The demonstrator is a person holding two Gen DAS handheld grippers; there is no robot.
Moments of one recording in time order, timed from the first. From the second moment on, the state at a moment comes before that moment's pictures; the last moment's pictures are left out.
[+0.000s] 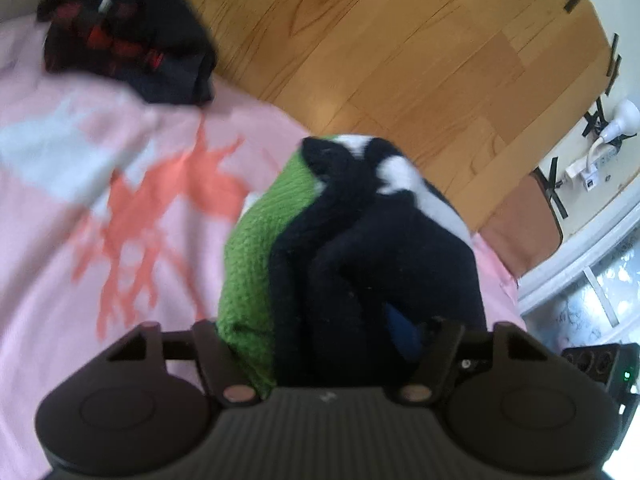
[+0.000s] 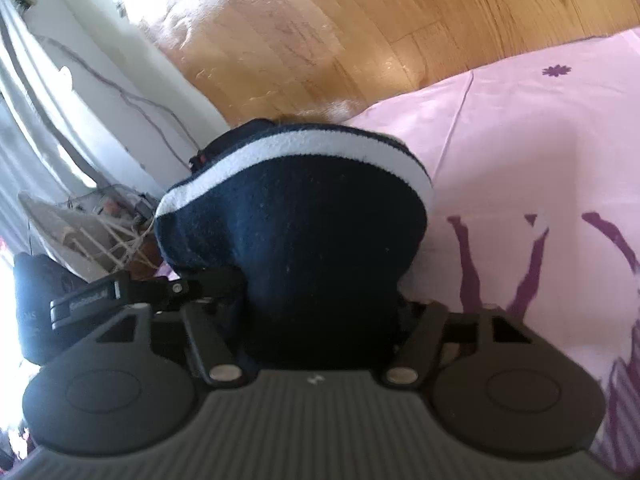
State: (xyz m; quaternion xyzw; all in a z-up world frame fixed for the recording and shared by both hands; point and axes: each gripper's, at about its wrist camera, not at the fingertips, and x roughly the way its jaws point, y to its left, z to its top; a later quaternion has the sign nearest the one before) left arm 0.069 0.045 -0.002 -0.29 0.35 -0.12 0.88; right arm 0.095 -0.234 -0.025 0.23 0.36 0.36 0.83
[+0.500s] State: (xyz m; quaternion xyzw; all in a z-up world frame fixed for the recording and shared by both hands) left arm 0.278 0.101 0.034 -0.22 0.29 -0.01 0.93; right arm 0.301 -0.146 0.017 0.19 0.27 0.39 0.86
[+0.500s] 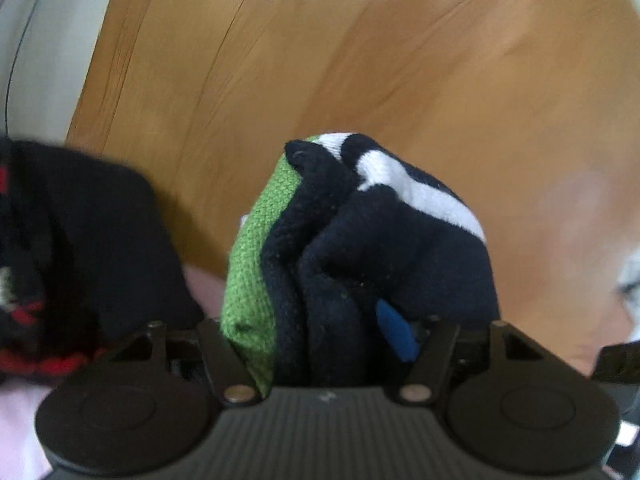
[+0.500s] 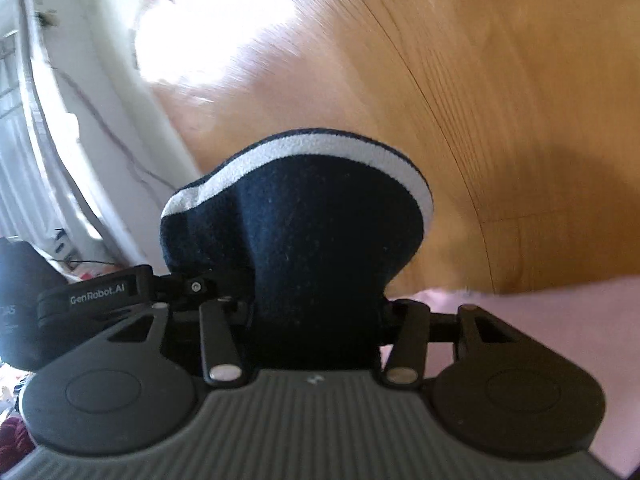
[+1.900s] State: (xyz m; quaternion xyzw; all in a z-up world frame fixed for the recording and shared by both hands) left arm 0.020 -0.064 -0.002 0.00 0.26 0.13 0.96; right arm 0.036 -0.240 -0.027 0.09 0.25 0.18 0.95
